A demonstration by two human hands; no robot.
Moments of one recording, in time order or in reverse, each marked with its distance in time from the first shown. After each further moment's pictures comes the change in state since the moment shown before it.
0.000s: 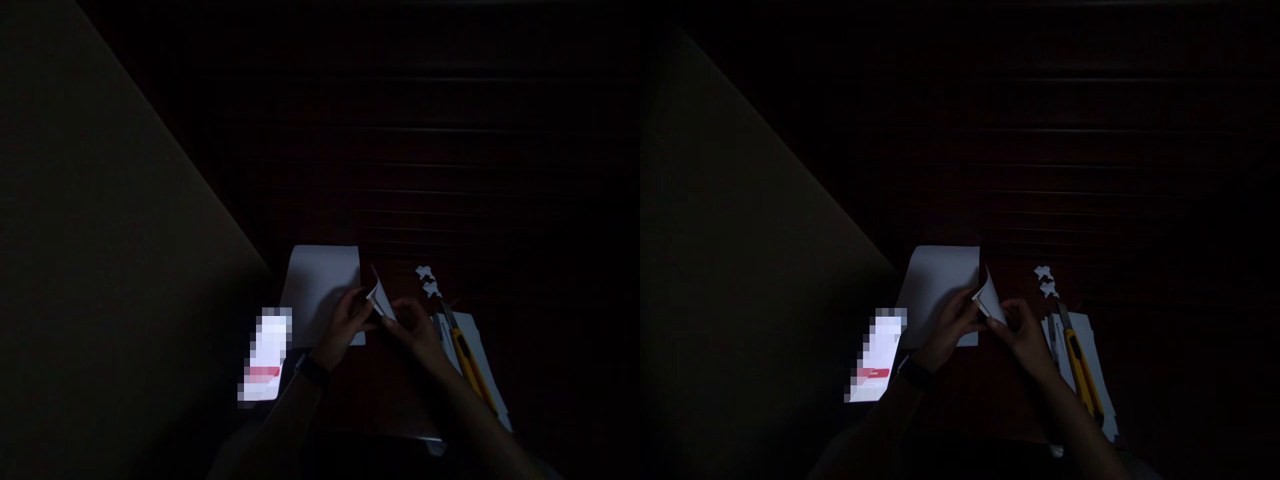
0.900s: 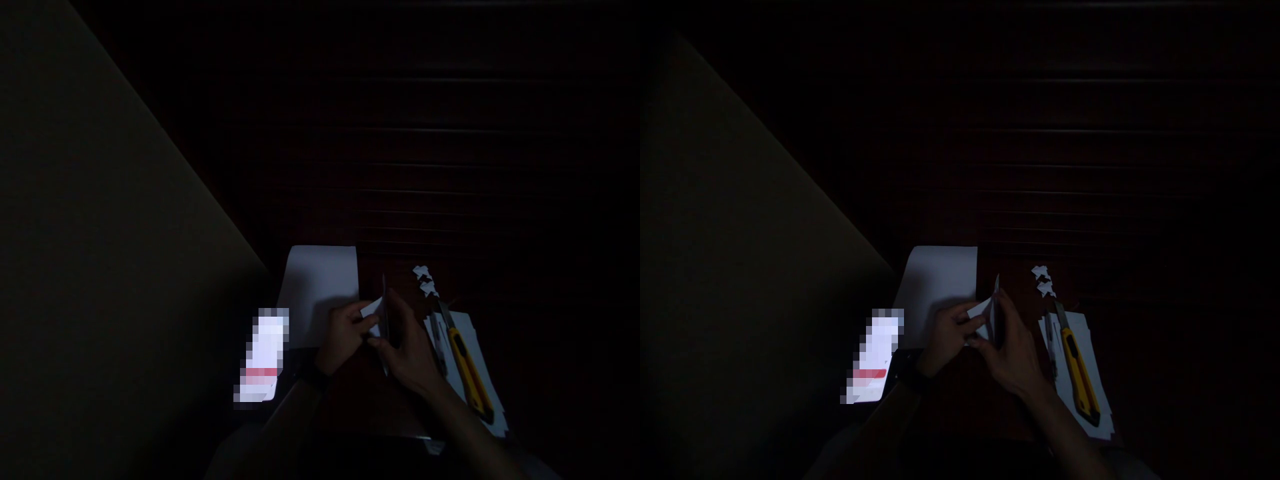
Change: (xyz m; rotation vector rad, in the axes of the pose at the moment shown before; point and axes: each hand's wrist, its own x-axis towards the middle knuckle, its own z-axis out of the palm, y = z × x) left_hand 0.002 -0.019 0.002 0.354 0.069 0.086; right_hand -0.019 -0.015 0.012 -0.301 0.047 -0.197
